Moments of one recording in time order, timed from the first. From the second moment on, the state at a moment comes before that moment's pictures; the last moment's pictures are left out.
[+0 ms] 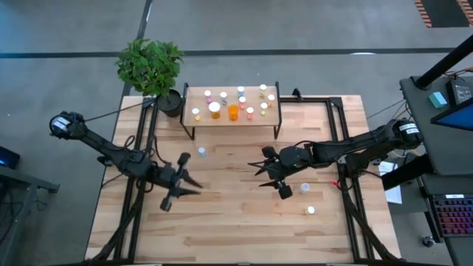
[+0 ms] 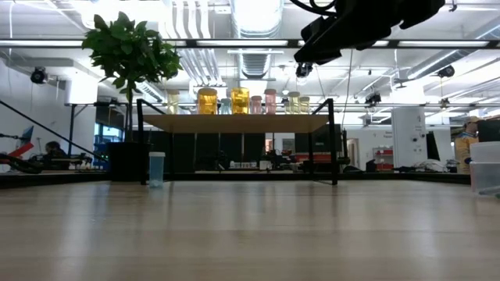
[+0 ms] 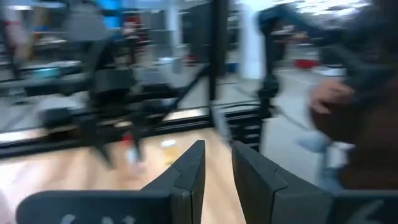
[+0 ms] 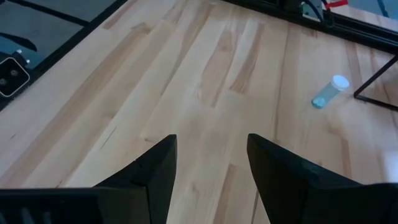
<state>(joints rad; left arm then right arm) -0.49 0.87 0.59 0.30 -0.18 -0.02 0.15 1.37 0.86 -0.07 -0.13 -0.22</state>
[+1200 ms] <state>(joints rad) -0.53 1.12 0.69 -0.06 -0.28 -0.94 0.15 1.37 0.85 -0.08 -0.13 -0.25</state>
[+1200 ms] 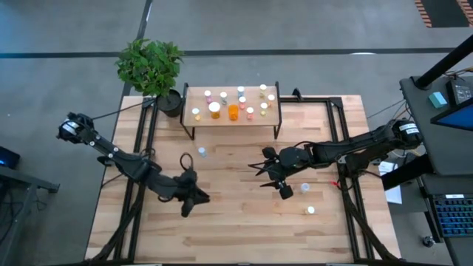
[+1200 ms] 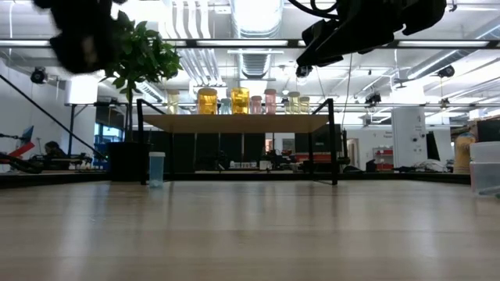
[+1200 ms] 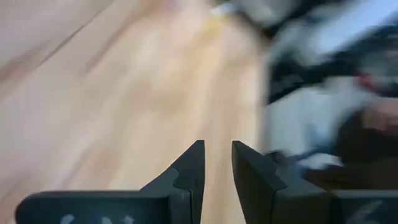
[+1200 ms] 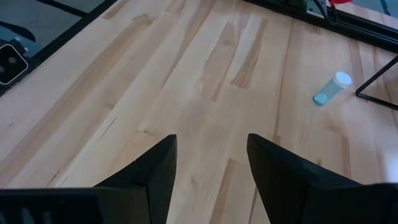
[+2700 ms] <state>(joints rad) -0.44 1.72 0.65 -0.29 -1.13 -1.10 0.15 1.37 0.85 -0.08 -0.13 -0.25</state>
